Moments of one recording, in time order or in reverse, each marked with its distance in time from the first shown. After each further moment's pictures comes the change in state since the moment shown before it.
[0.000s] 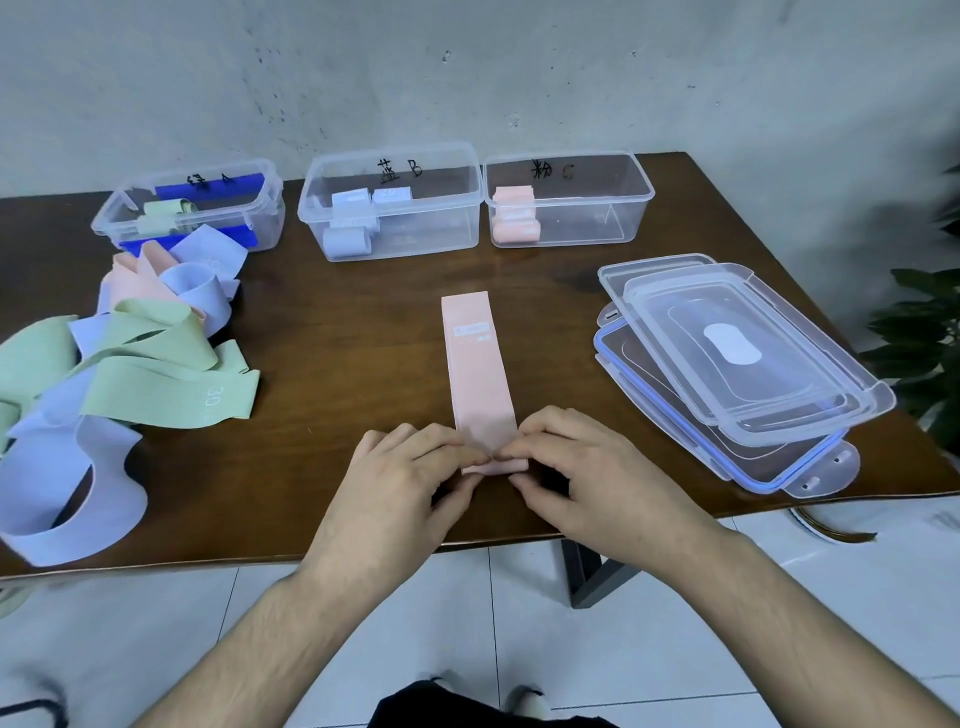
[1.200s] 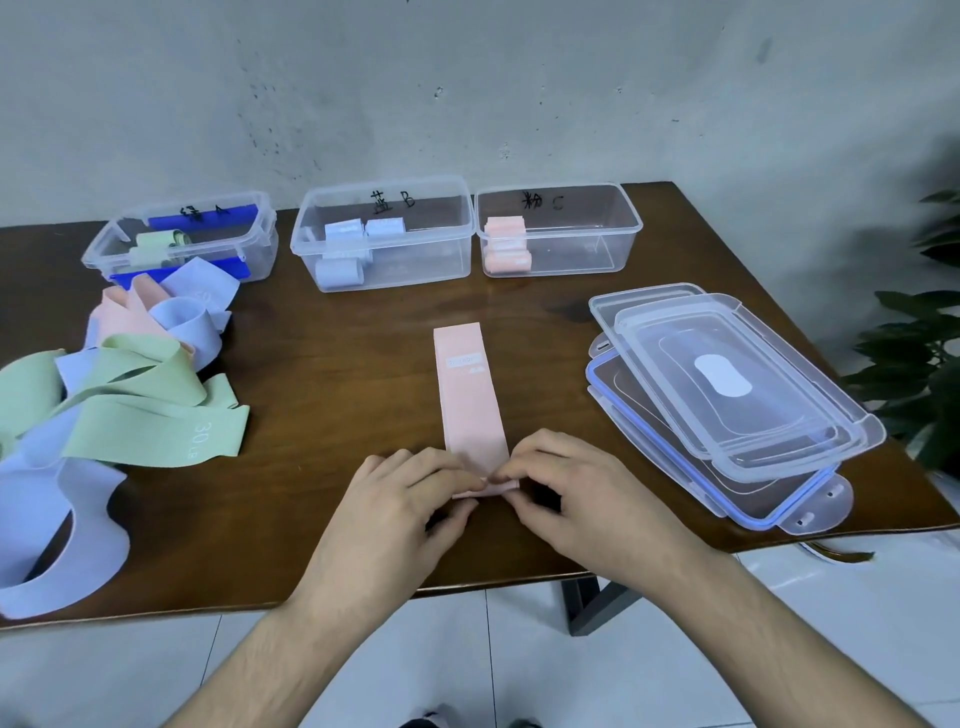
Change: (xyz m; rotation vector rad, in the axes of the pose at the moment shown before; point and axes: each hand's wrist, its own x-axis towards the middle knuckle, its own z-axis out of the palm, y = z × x) left_hand 0.013 -0.006 0.001 -0.033 0.019 0.046; right_hand 0.014 0.007 -0.002 0.047 0.004 0.056
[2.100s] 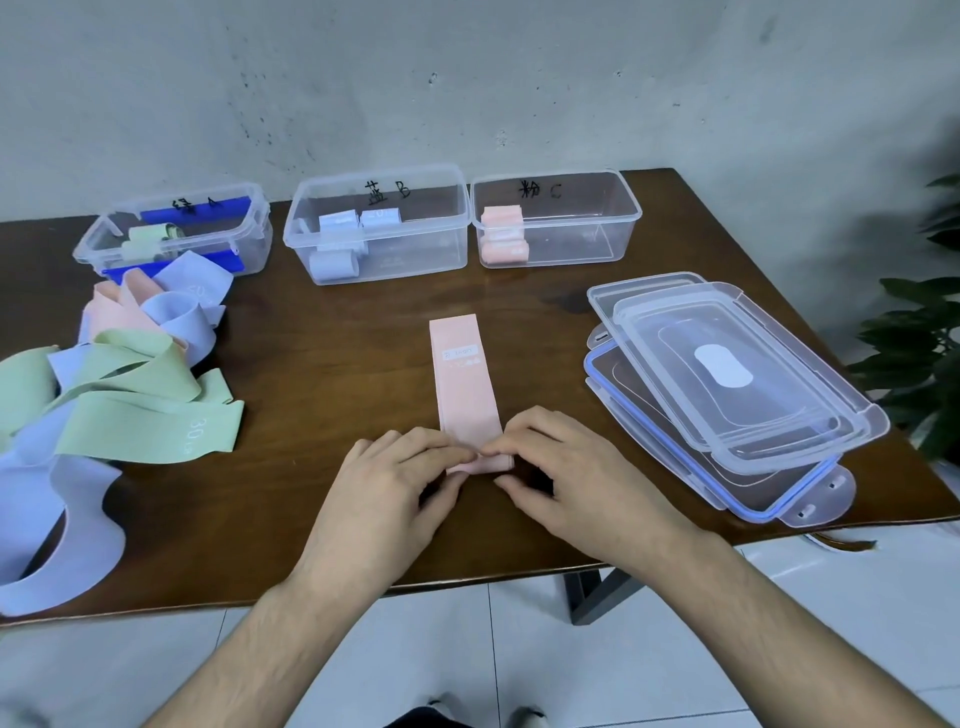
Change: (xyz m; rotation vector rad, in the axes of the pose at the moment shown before) left_hand 0.009 -0.008 0.004 0.040 -0.023 -0.073; right_hand 0.007 0.005 0.000 -0.070 -0.020 -0.016
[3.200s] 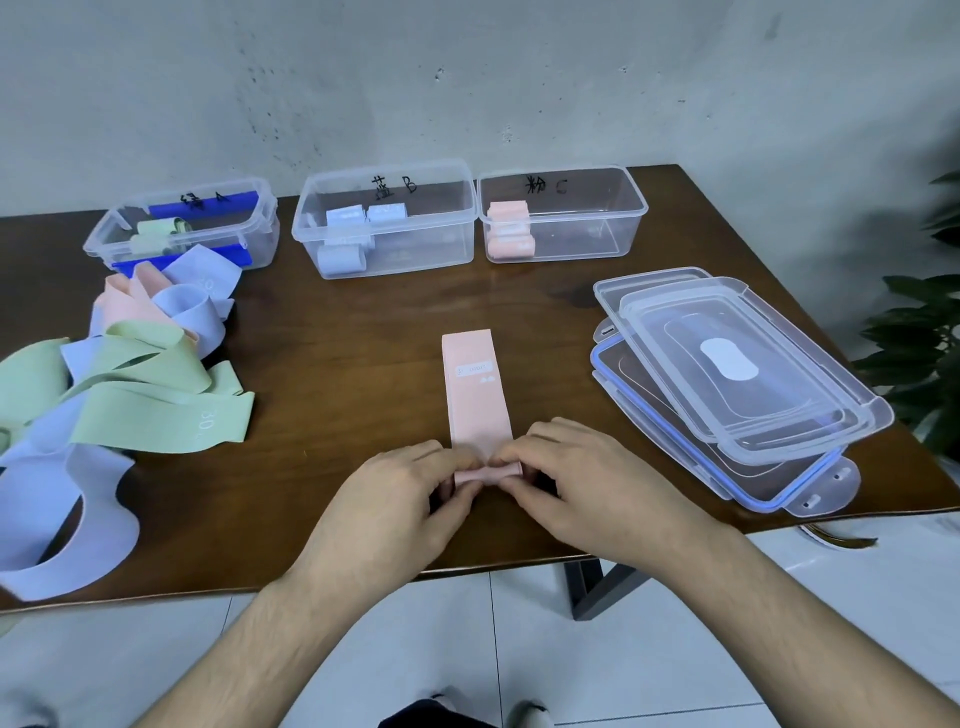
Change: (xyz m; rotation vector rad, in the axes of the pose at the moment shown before) left_hand -0.005 0.014 -0.017 -0.127 -0.136 -0.020; right_hand -0.001 -0.014 -0.007 -0.055 -0.113 0.032
